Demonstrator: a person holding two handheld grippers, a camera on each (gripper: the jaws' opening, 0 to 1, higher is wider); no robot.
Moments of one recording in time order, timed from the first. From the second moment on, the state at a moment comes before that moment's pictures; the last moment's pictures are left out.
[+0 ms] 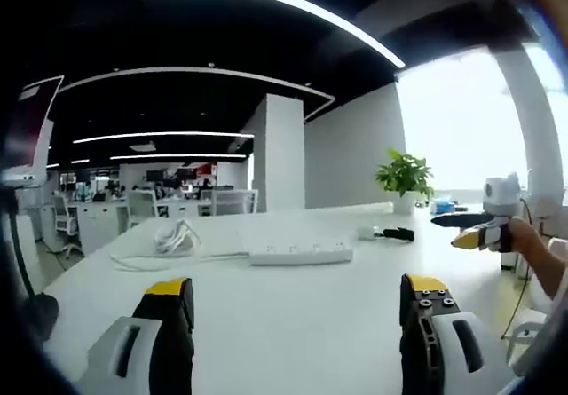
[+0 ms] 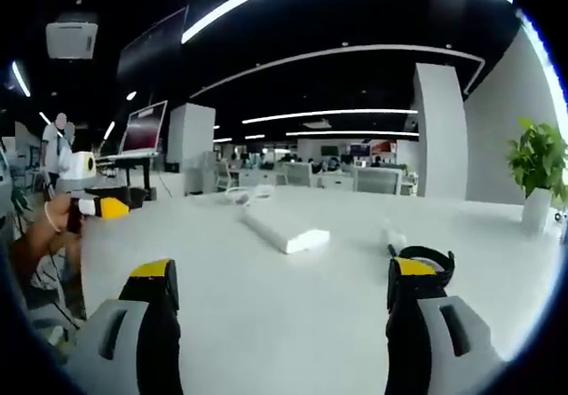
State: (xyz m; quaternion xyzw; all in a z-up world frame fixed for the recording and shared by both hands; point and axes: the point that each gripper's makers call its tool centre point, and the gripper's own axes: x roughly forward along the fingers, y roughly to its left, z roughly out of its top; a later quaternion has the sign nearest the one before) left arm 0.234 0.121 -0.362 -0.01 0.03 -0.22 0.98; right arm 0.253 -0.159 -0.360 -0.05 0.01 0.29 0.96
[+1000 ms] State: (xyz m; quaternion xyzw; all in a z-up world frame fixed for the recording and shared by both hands) left arm 0.295 0.119 -0.355 0.00 0.04 -0.22 0.97; right arm 0.292 -0.140 -0.344 -0.06 0.01 0.30 0.95
